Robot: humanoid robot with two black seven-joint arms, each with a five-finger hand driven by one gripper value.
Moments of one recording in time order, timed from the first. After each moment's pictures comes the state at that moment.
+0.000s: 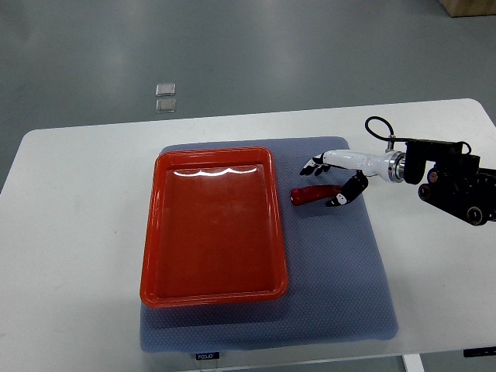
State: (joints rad) left arm 0.00 0.00 0.07 -0.17 0.12 0.02 -0.01; right arm 0.96 -0.39 0.09 0.75 -1.30 0.13 0.41
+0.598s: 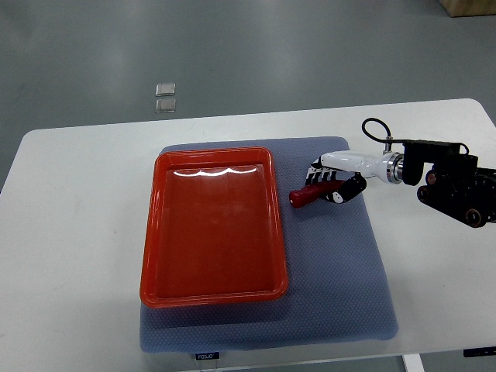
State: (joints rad) left arm 0.00 0.00 0.07 -0.17 0.12 0.02 -0.01; right arm 0.96 -0.39 0.09 0.75 -1.33 0.11 0.43
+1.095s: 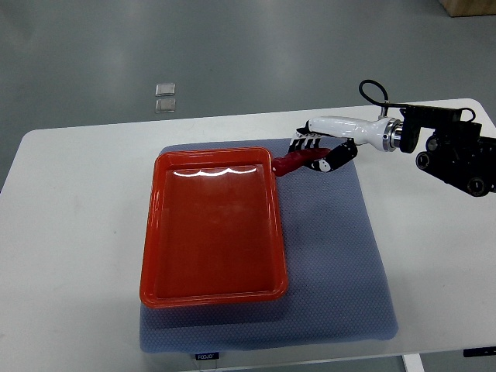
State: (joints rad) left arm 0.00 0.00 0.07 -0.17 0.12 0.02 -0.01; right arm 1.08 -0.40 0.11 0.80 -1.26 0.15 0.52
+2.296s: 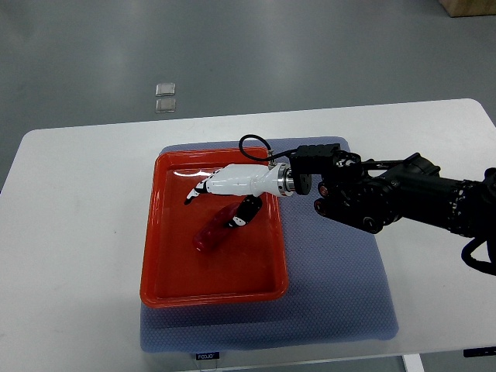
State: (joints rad) left arm 0.00 0.00 0.07 -0.17 0.12 0.02 -0.01; right arm 1.14 -0.01 -0.14 0.68 -1.33 -0.02 0.52
